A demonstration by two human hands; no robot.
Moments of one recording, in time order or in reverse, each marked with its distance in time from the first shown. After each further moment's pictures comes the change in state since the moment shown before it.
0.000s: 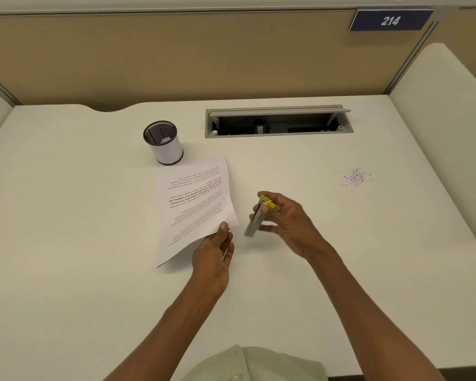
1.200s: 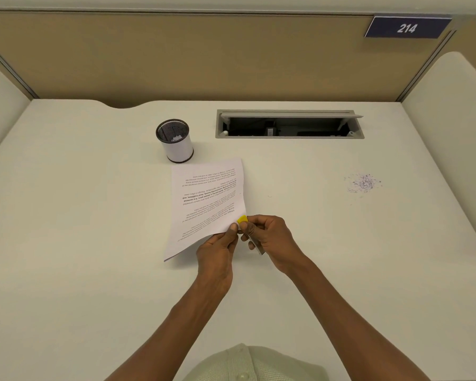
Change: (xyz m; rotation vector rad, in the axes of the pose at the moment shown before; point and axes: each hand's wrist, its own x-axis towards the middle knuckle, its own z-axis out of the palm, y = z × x) left_hand -0.001 -0.001 -0.004 -0.033 -0.103 0.203; right_hand -0.011 0.019 0.051 -0.272 0.043 0.063
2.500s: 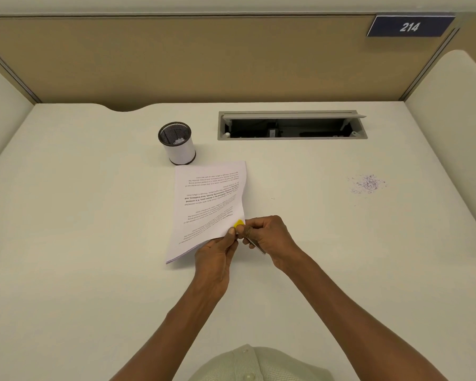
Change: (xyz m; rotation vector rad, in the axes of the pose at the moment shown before) left_hand 0.012 0.005 -0.016 0.084 -0.027 -0.045; right_hand 0.014 -0.002 0.008 -0.108 0.012 0.048
